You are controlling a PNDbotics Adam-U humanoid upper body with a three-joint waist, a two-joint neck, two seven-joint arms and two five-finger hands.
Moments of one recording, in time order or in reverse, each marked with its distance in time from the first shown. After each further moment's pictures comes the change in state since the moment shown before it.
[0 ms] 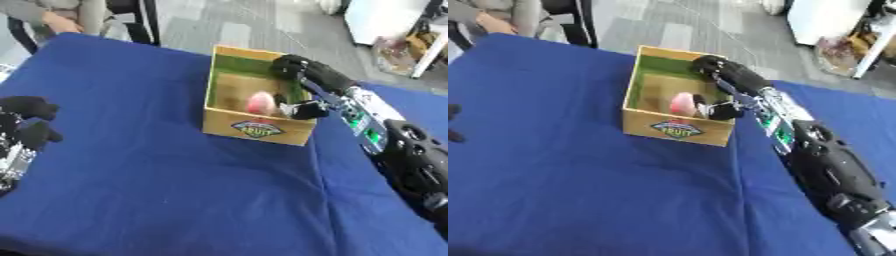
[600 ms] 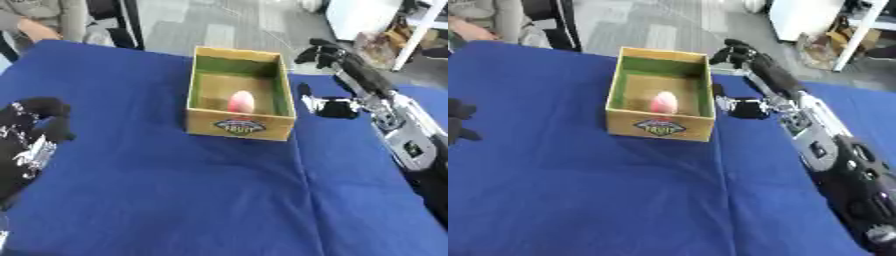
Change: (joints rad) left arm 0.070 0.000 0.056 0.025 -0.029 -0.004 0.056; right arm 0.194 0.032 -0.050 -0.305 -0.195 0.079 -0.077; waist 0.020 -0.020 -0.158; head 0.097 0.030
